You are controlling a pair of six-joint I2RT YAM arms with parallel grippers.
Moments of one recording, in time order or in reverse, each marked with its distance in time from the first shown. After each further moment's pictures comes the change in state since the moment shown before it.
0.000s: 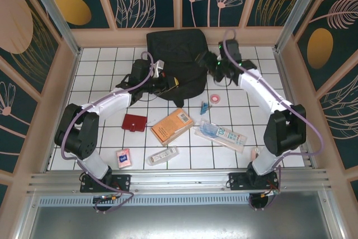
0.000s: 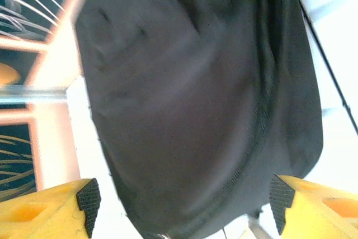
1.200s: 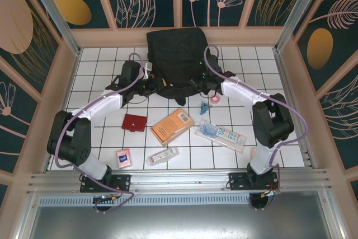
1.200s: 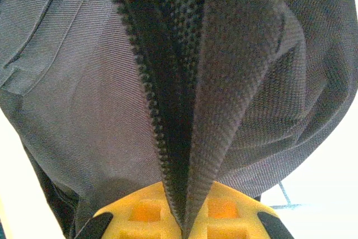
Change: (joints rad) left arm 0.090 -0.098 -0.059 -0.140 -0.089 0.089; right arm 0.106 0.135 -0.076 0.132 0.083 0.101
